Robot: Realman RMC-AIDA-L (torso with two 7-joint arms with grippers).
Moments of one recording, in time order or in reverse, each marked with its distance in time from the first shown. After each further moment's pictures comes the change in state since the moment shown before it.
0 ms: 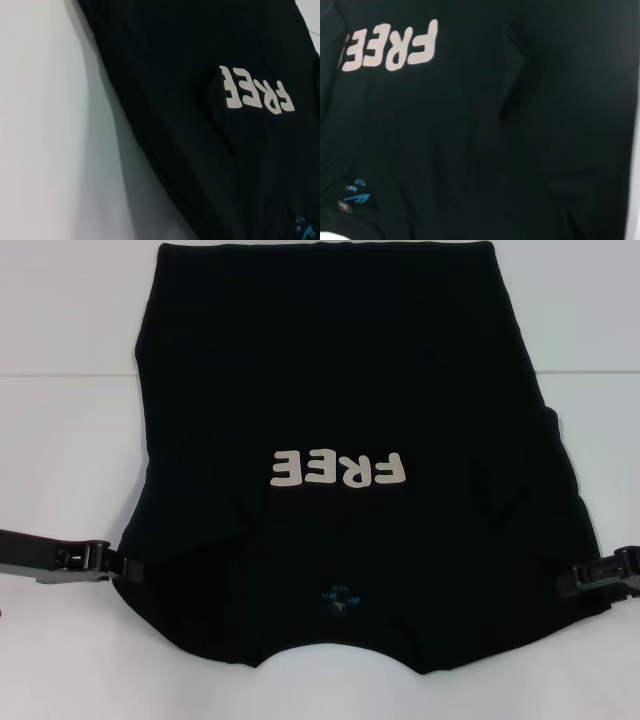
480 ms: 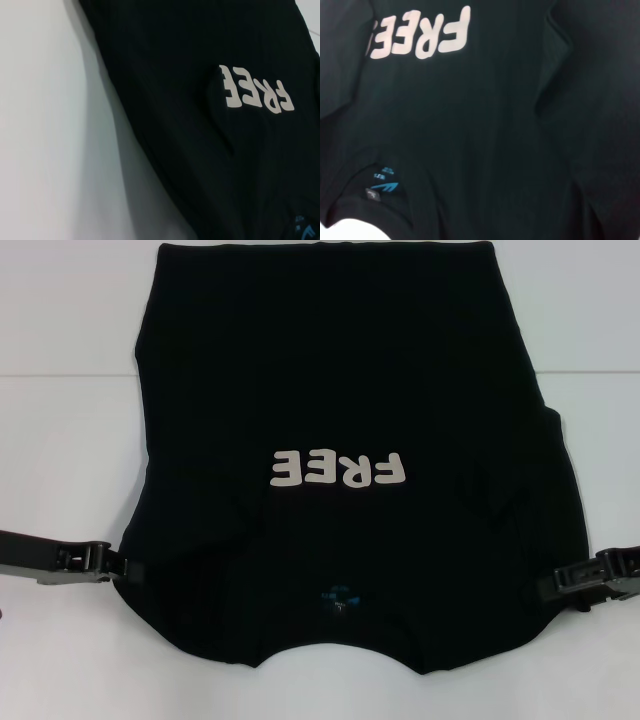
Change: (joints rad) left arm 0.001 -0.001 0.000 0.000 0.000 0.001 0.000; right arm 0.020 0.011 0.005 0.017 0.009 -0.027 -0.019
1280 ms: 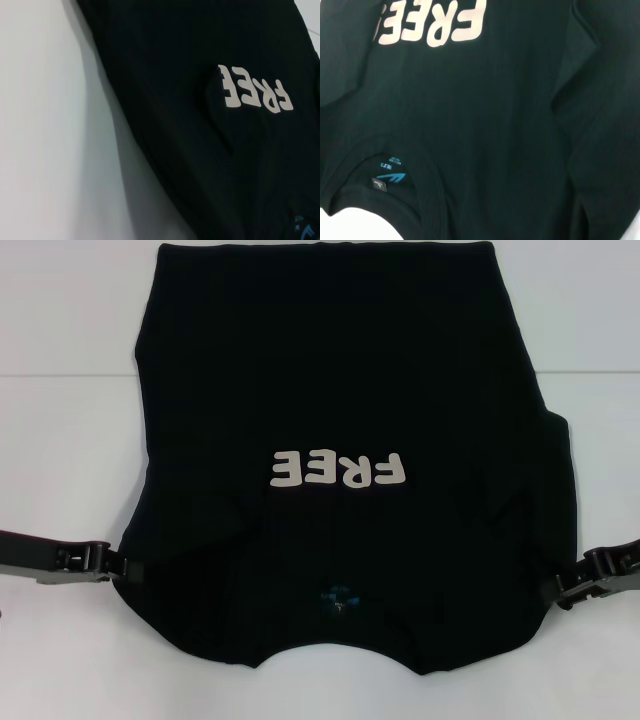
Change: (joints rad) left arm 0.000 0.000 -0.003 0.000 0.000 0.002 0.006; right arm 0.033 0.004 -0.046 0.000 -0.007 -0.012 0.025
